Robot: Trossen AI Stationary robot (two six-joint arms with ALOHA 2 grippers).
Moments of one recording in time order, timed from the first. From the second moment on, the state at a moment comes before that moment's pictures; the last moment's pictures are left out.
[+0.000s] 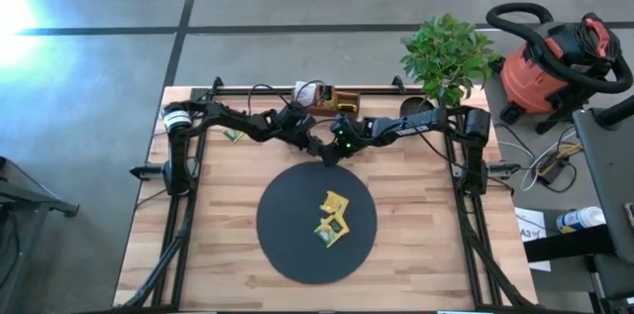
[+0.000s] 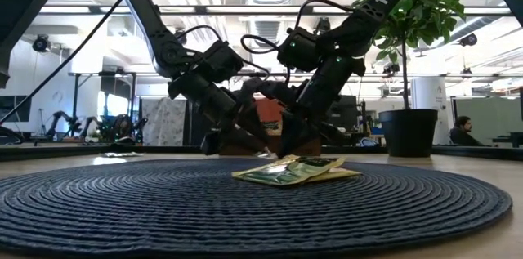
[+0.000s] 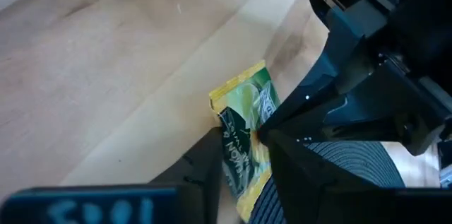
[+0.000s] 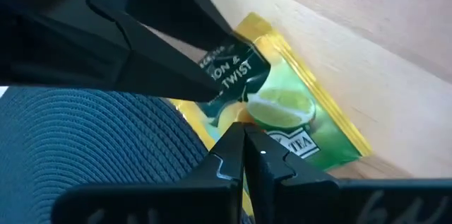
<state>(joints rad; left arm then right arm) 0.44 1.90 0.94 0.30 0.40 -0.63 -0.31 1.94 1.08 -0.10 -0.15 0.79</state>
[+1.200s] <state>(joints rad) 0.40 1.51 1.00 -0.15 0.22 0.19 -0.32 1.69 1.39 -0.50 -0.08 -0.08</state>
